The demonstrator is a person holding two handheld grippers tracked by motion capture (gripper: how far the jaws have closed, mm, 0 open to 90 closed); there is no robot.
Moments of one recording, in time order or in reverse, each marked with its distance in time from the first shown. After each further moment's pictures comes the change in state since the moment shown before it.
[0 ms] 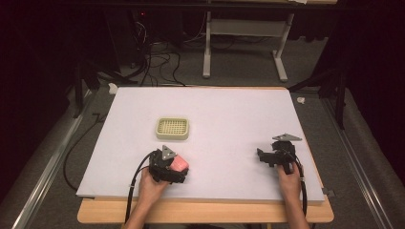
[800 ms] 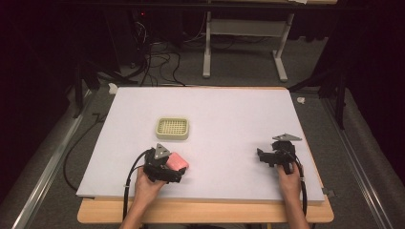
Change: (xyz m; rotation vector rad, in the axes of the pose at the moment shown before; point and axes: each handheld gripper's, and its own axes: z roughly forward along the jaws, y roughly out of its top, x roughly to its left) left arm 0.006 0.003 -0.017 -0.044 -0.038 -0.018; right arm 0.000 0.000 0.000 -0.001 0.001 -0.001
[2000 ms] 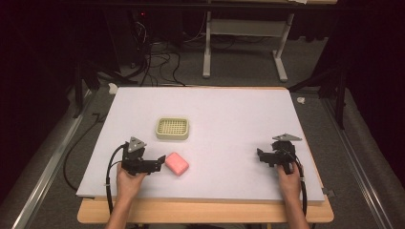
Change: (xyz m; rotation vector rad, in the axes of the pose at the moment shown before) left arm 0.049 -0.007 -0.040 -0.102 0.102 -0.125; right arm 0.000 0.000 0.000 0.001 -0.001 0.001
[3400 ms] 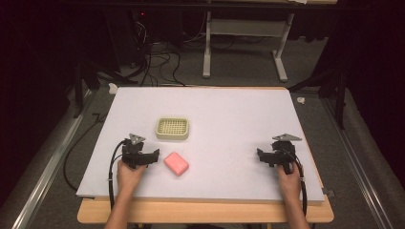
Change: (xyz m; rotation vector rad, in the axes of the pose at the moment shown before) left arm 0.035 -0.009 0.043 0.089 0.175 -0.062; right arm 0.000 0.000 0.000 0.000 0.000 -0.001
